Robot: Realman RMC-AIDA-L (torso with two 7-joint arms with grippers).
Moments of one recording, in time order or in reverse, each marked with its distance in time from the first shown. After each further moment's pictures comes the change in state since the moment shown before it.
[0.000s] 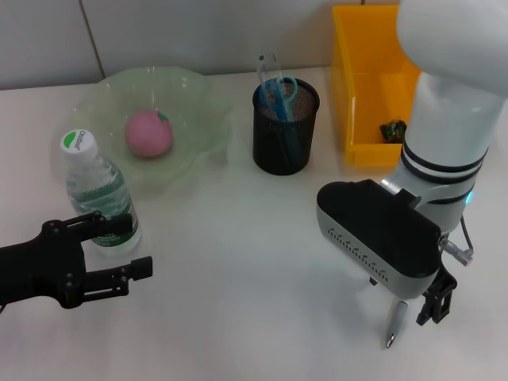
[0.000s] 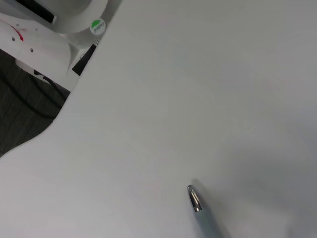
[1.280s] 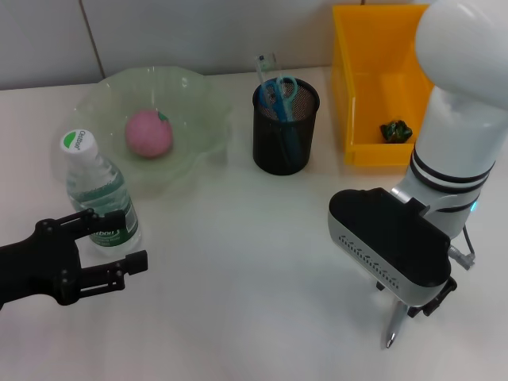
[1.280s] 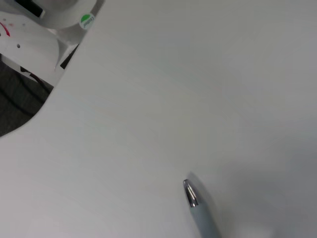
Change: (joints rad) left arm 0.018 -0.002 -0.007 -0.008 -0.028 -0.015 -0.001; right arm -0.055 -0.005 -0.004 -0.012 -0.011 0.065 -0.042
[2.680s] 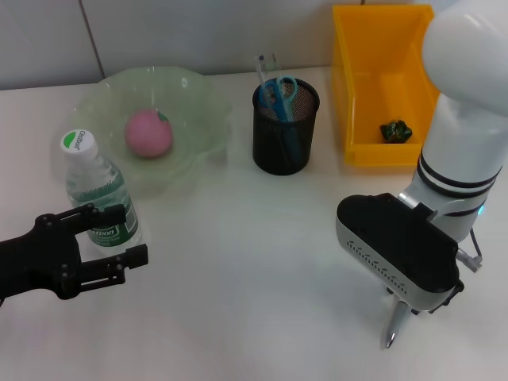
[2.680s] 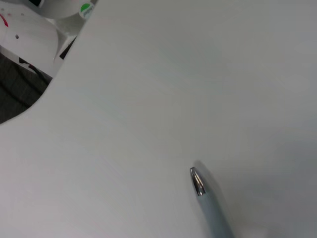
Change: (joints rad) left arm -0.004 0.000 0.000 0.000 -0.013 0.000 -0.010; right arm -0.027 0.000 -0.005 -0.018 -0.024 0.004 -0.013
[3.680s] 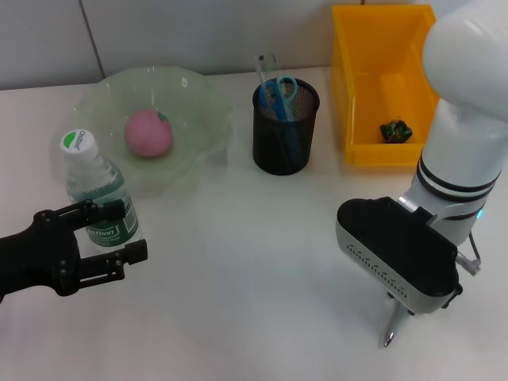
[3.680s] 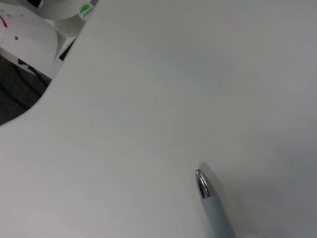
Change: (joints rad) left arm 0.004 0.000 0.006 0.000 -0.024 0.006 0.000; right arm -0.009 0.003 -0.005 0.005 0.000 0.012 -0.005
